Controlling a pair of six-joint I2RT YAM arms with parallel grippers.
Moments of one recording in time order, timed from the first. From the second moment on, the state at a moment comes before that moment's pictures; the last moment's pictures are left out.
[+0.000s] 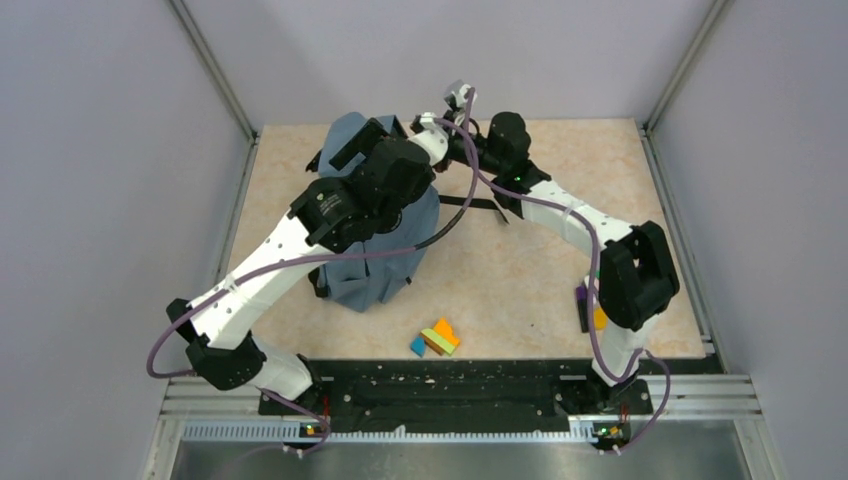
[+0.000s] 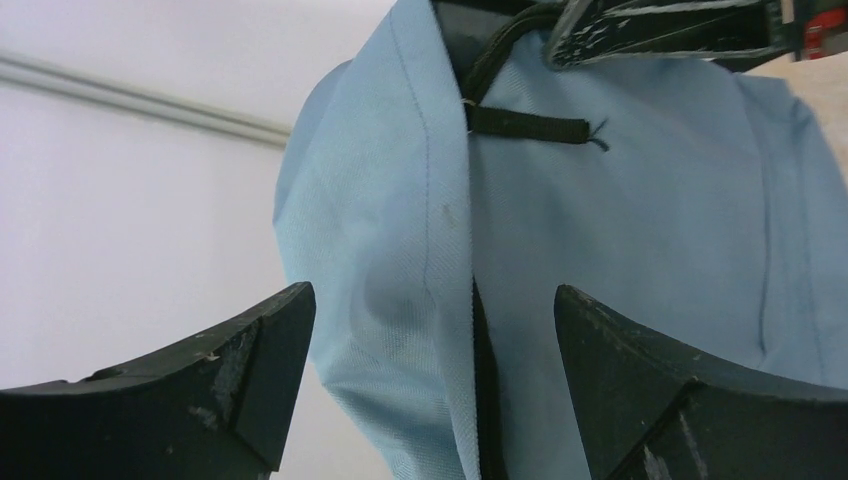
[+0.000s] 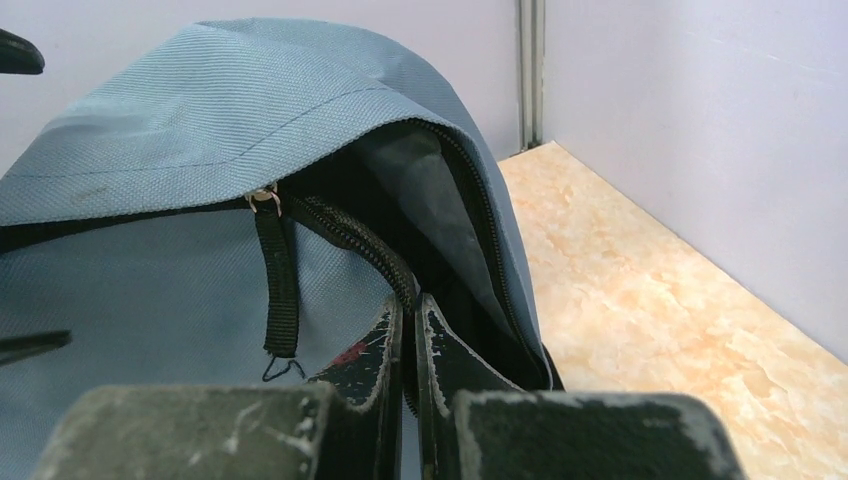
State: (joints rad) left arm -0.91 1.45 1.81 -0.96 -0.85 0.33; right arm 0.58 1.80 1.46 0.48 -0.60 0.21
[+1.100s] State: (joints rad) left arm -0.77 1.35 1.83 -0.93 -0.28 0.20; right arm 0.57 1.24 1.17 0.17 -0.35 -0.06
